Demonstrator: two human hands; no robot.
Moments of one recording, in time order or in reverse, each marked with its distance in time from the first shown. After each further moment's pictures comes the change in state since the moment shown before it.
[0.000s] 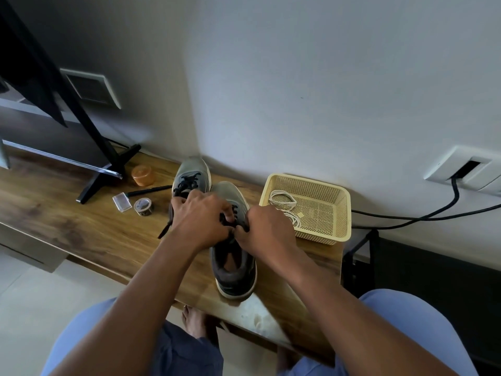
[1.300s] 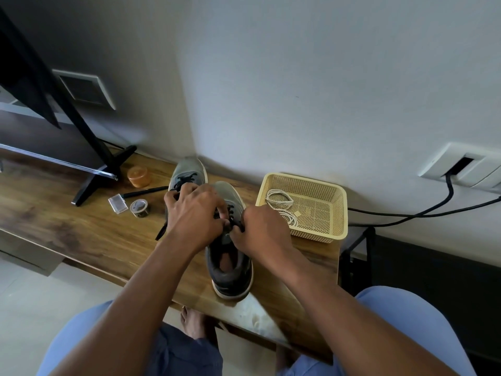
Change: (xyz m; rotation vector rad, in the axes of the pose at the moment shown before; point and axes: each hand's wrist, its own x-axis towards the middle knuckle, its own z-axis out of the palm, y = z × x) left_hand 0.002 -0.001 0.001 0.028 0.107 0.027; right_hand -0.001 0.001 0.005 0.050 0.019 -0.013
